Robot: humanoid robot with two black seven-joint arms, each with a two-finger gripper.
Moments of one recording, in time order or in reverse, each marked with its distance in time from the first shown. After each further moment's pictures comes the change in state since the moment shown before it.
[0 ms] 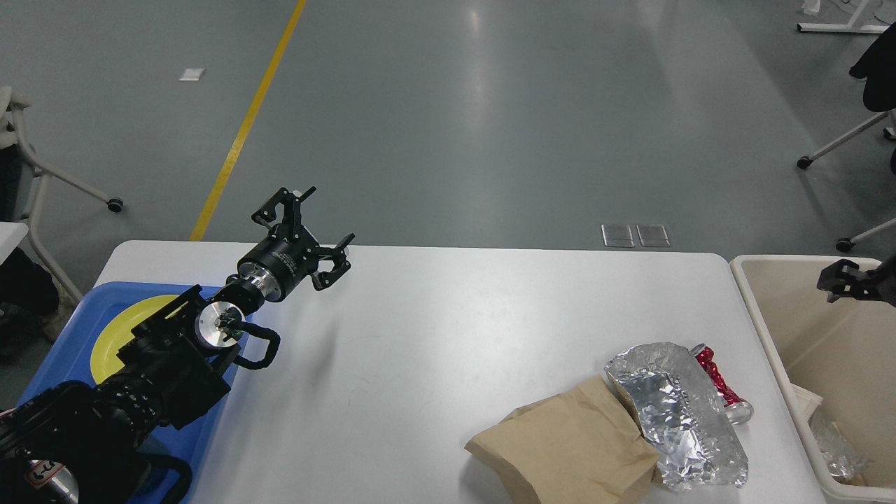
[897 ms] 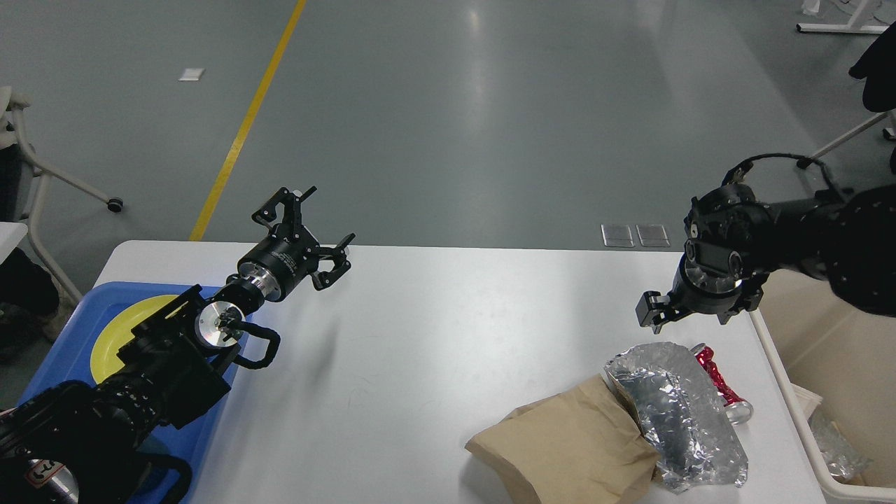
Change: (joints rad) left arm 0.000 0.000 0.001 0.000 0.000 0.000 0.001; right arm -0.029 0.446 -0.008 0.055 -0.115 0.074 -0.002
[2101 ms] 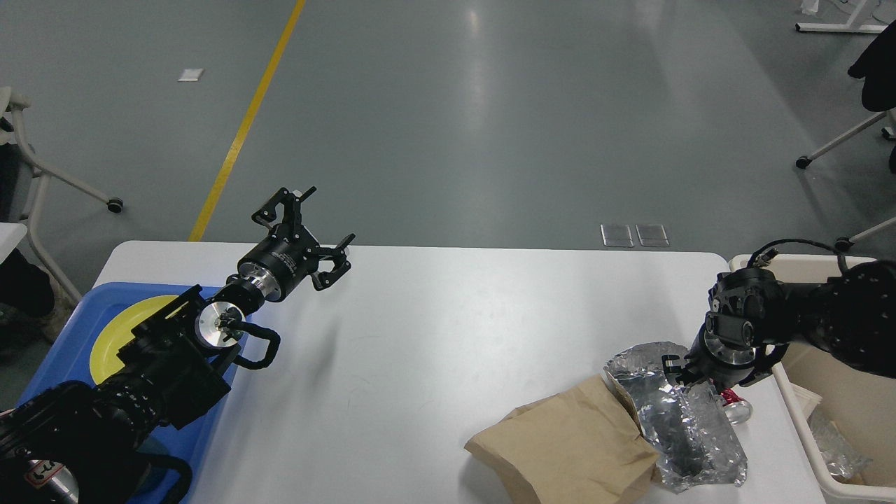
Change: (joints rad) left arm 0.000 0.000 0.000 0.000 0.000 0.000 -0.001; right arm -0.191 -0.059 0.026 -0.038 0.069 -0.113 0.006
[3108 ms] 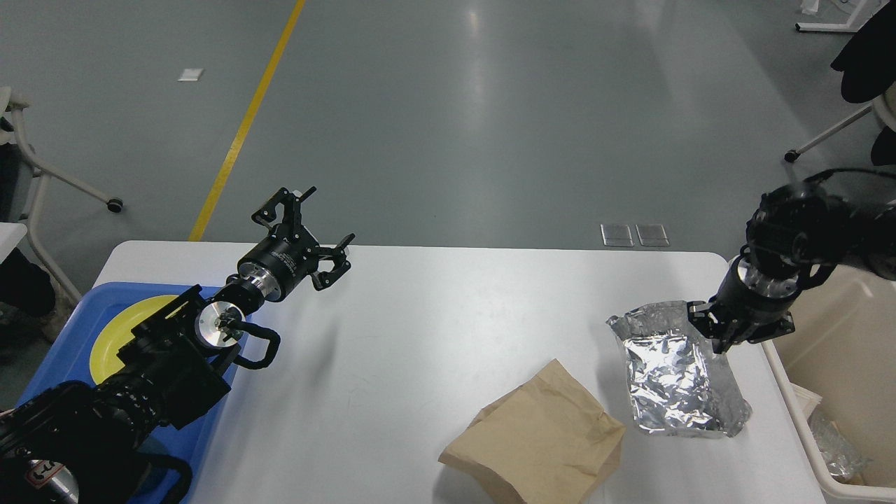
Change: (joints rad) left arm 0.000 0.000 0.000 0.000 0.000 0.000 0.000; right arm 0.310 -0.131 0.024 0.019 0.061 0.380 0.004
